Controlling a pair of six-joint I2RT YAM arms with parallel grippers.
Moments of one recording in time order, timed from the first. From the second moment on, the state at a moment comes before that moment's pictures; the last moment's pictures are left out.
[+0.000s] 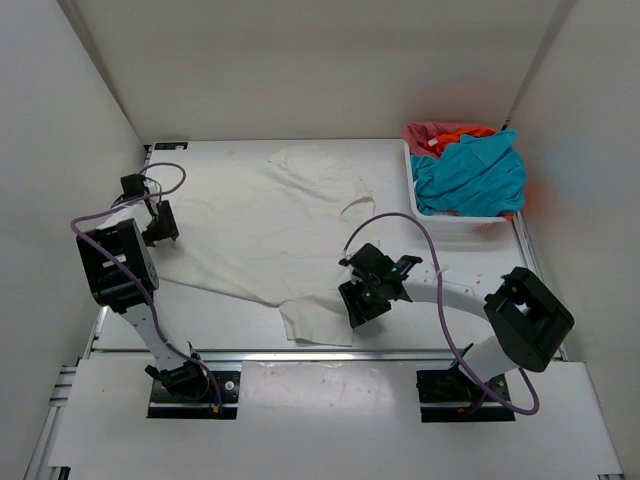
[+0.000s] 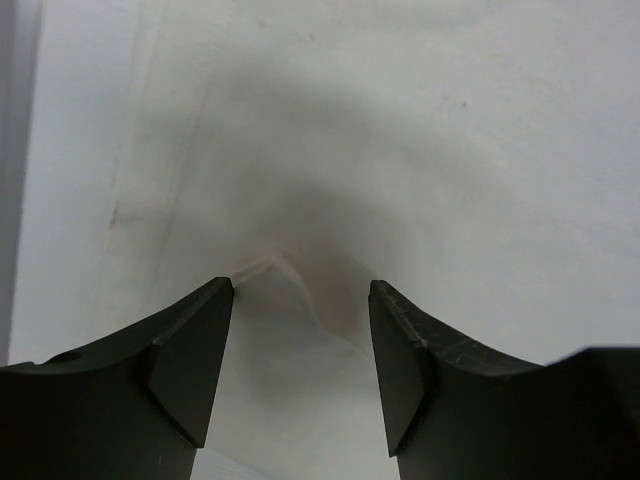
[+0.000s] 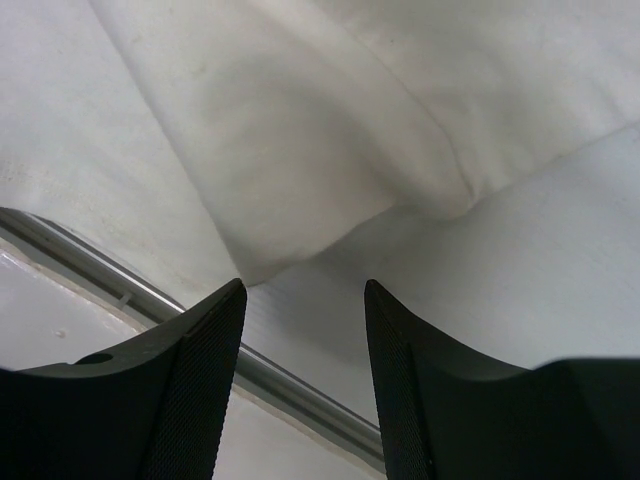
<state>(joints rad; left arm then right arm) 0.34 1.88 1.25 -0.42 -0.07 0.00 0.86 1.49 0.77 -0.50 -0.18 0.33</state>
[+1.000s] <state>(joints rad) 0.34 1.83 1.15 -0.43 -0.05 0.06 0.93 1.48 0.81 -0.51 -0.14 0.13</state>
